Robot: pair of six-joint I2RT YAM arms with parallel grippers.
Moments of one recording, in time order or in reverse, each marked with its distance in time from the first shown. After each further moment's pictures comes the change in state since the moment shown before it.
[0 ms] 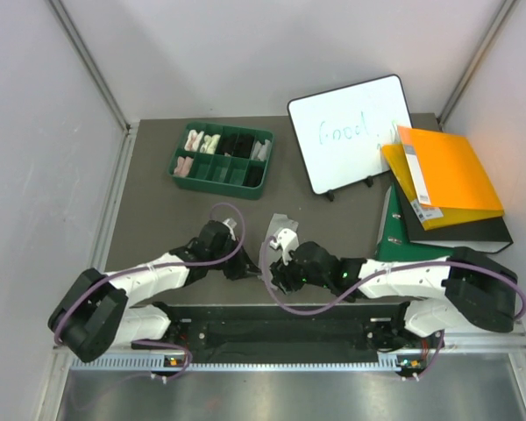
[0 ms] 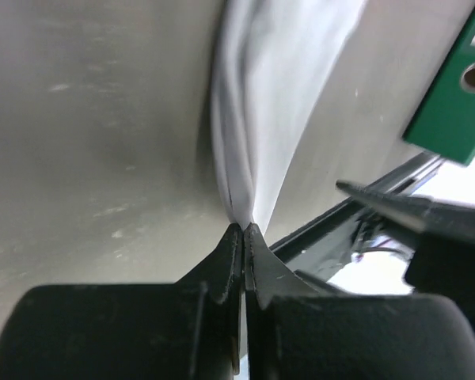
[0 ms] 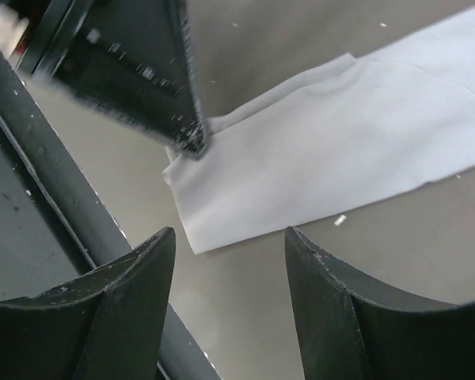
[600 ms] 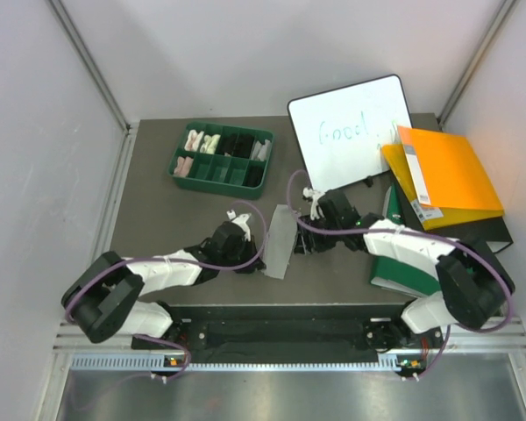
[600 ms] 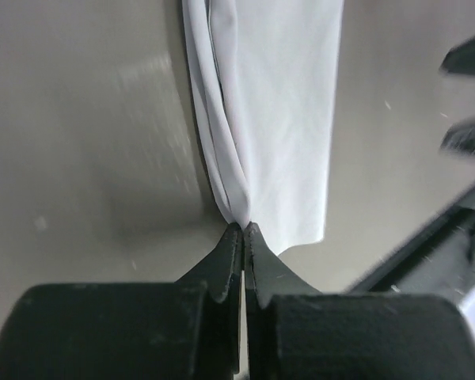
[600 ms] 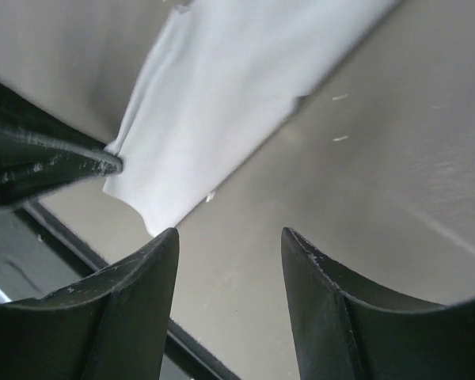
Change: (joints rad) left arm -0.088 0.154 0.036 0.179 -0.169 0.344; right arm -0.488 0.114 0.234 -0.394 -0.350 0.165
